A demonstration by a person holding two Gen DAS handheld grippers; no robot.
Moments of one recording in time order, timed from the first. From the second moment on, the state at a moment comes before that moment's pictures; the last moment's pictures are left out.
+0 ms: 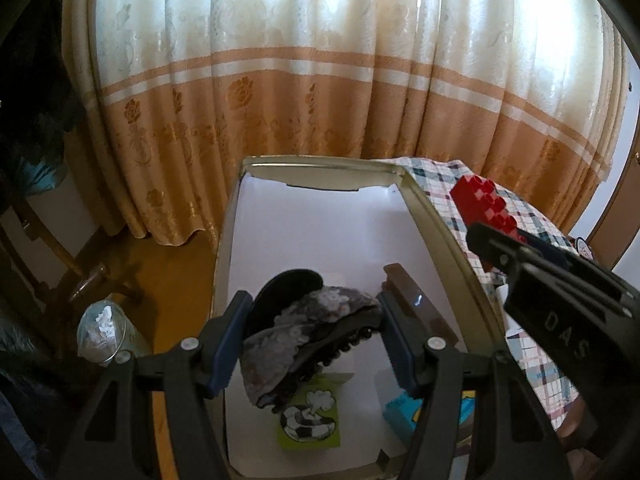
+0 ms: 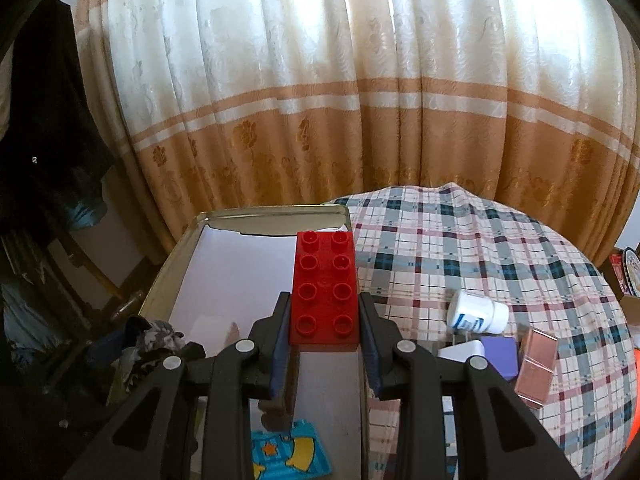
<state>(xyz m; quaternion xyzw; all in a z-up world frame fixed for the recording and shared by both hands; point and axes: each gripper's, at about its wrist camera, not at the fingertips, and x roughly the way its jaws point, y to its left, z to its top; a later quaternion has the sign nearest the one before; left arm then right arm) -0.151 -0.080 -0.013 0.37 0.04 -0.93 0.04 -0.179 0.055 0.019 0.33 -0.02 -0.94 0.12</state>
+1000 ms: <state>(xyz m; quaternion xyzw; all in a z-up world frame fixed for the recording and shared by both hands) -0.144 -0.054 -0.005 0.34 -0.01 -0.94 0.05 -0.169 0.082 0.029 0.31 -0.11 -0.94 0.14</state>
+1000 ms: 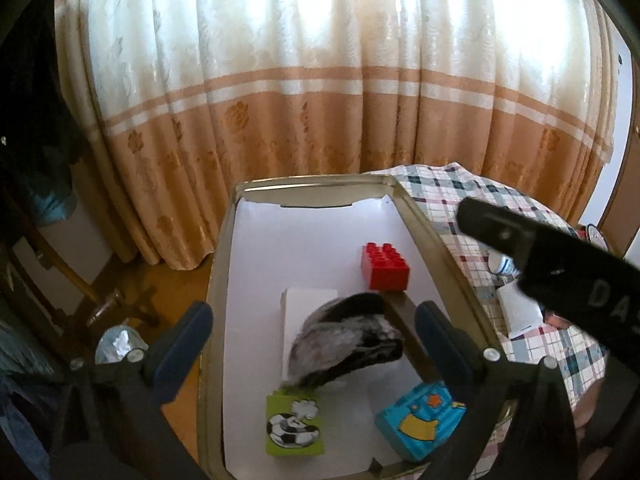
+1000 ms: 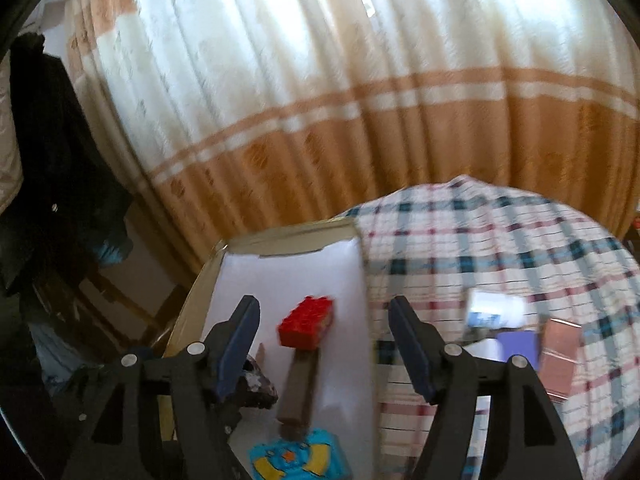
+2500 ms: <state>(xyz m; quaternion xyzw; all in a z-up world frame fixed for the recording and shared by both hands) -0.116 0.055 -0.023 0.32 -0.05 -0.95 0.00 -0.096 0.223 -0.007 0.23 -0.06 -0.97 -0.08</state>
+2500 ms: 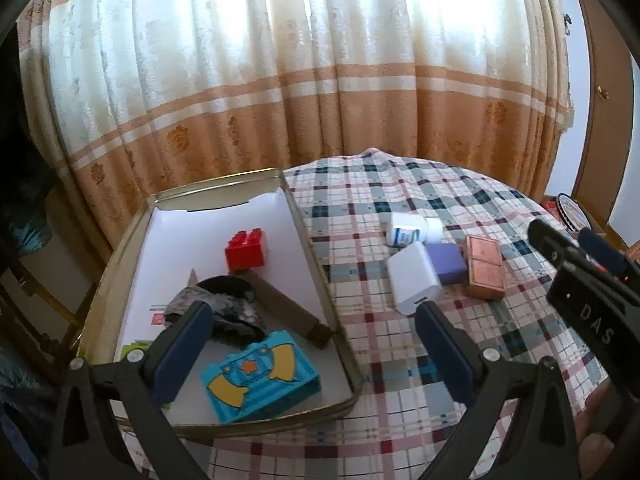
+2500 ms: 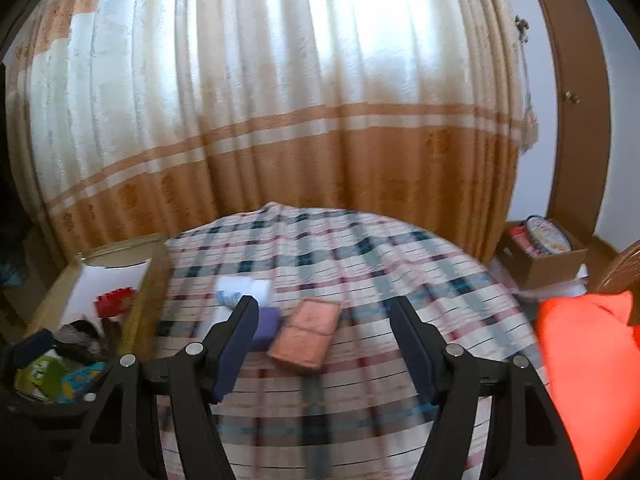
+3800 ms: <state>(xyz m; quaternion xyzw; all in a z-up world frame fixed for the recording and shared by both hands) -0.088 0.101 -0.029 0.28 -0.07 -0.96 -0.02 -0.155 0.274 -0.041 0.37 -0.12 -0.92 -0.03</state>
